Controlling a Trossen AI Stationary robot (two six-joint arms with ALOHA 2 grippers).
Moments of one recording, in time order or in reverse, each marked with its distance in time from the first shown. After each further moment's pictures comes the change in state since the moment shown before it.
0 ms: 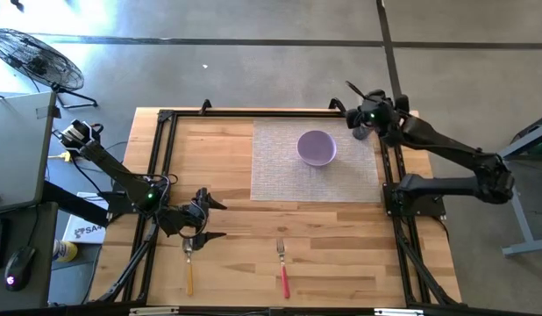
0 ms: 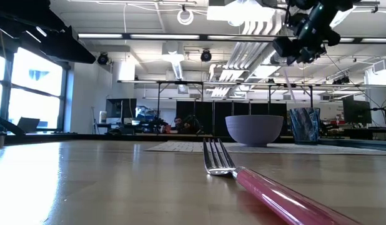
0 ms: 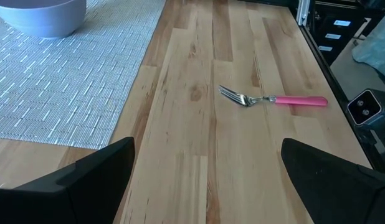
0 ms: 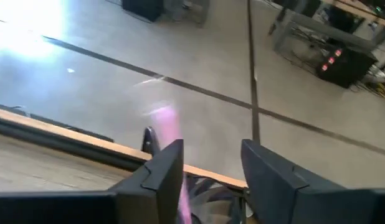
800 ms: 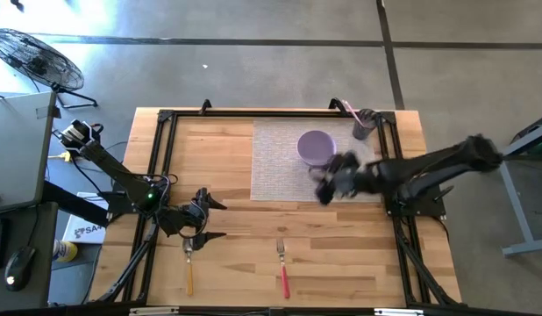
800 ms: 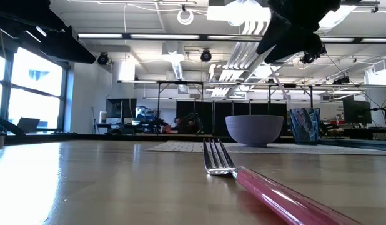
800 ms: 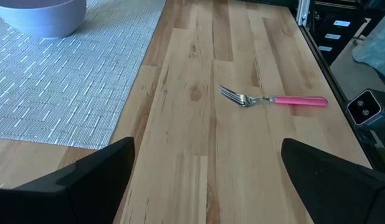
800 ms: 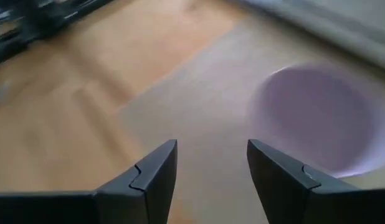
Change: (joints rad) left arm 0.000 0.000 0.000 0.000 0.000 0.000; right arm 0.801 0.180 0.001 0.006 -0.262 0.525
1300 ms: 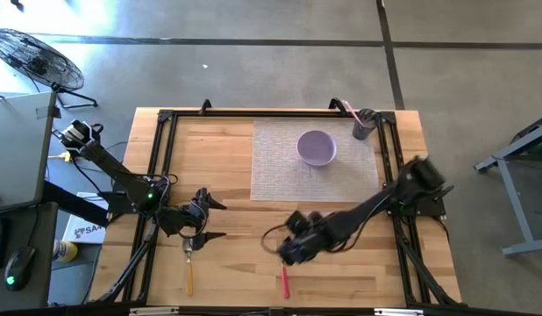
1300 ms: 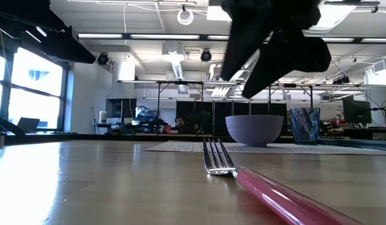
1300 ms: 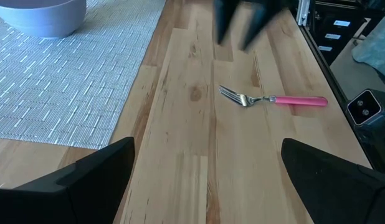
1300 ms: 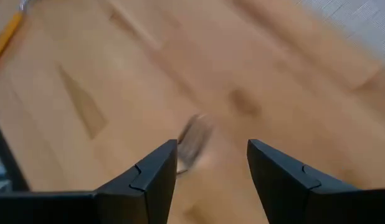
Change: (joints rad) left arm 0.000 0.000 0.000 0.000 0.000 0.000; right arm 0.281 0.680 0.442 -0.024 -0.202 0.469
